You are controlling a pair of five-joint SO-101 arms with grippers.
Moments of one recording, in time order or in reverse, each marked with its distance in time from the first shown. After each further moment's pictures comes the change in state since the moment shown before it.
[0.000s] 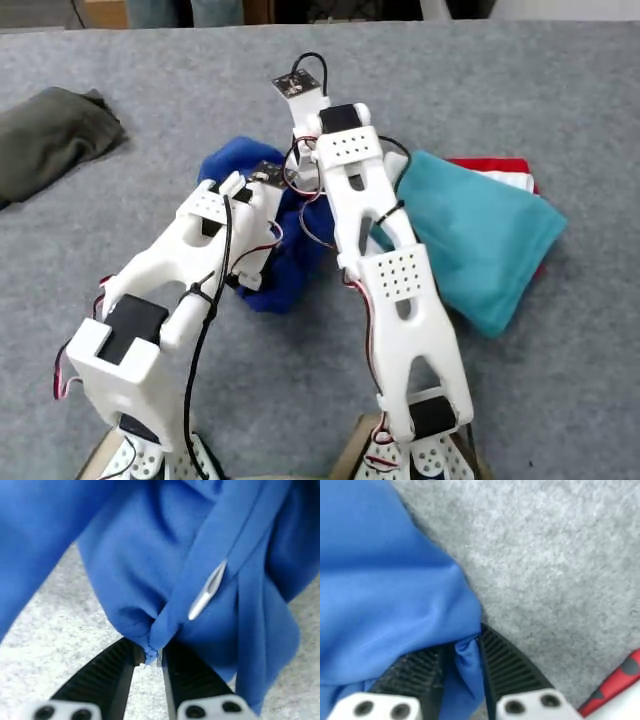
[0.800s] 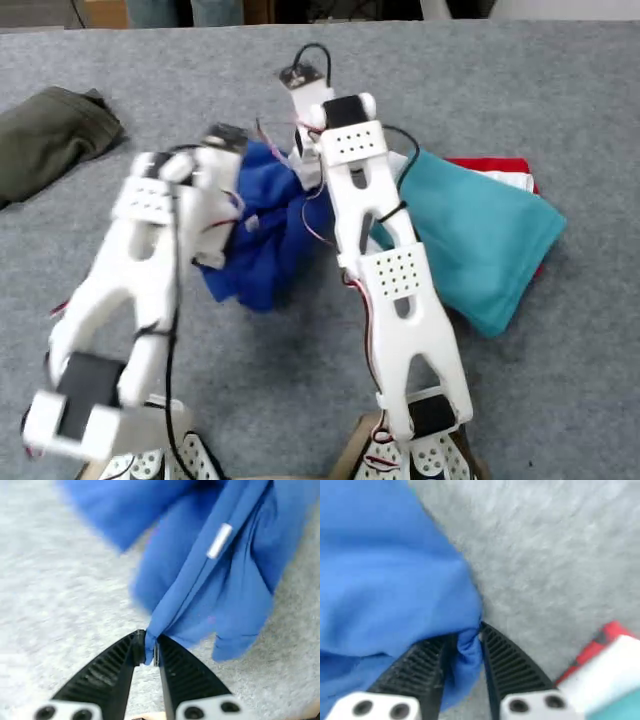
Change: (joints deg) left arm -10.0 -27.1 -5.5 20.7 -1.5; right arm 0.2 -0.9 -15.4 11.6 -0.1
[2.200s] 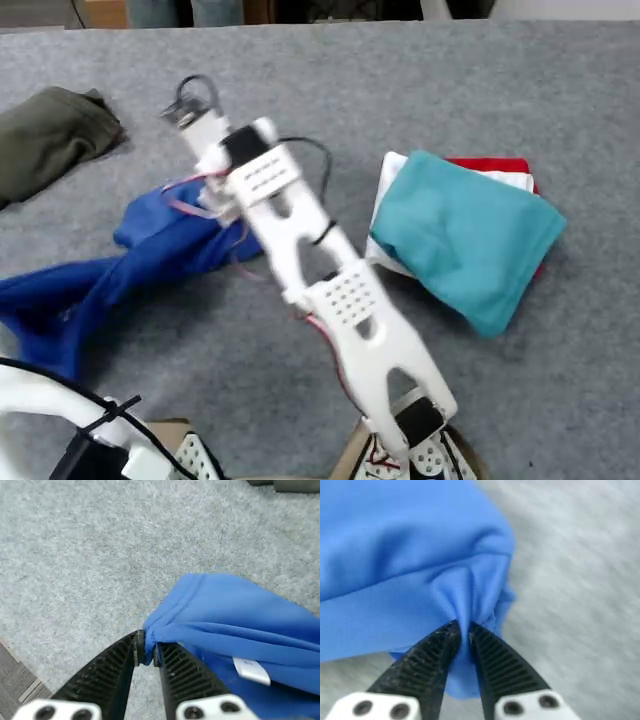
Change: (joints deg) left arm -70.4 -21.9 5.0 -8.6 -14.1; right arm -17.8 -4.9 7.6 0.4 -0.3
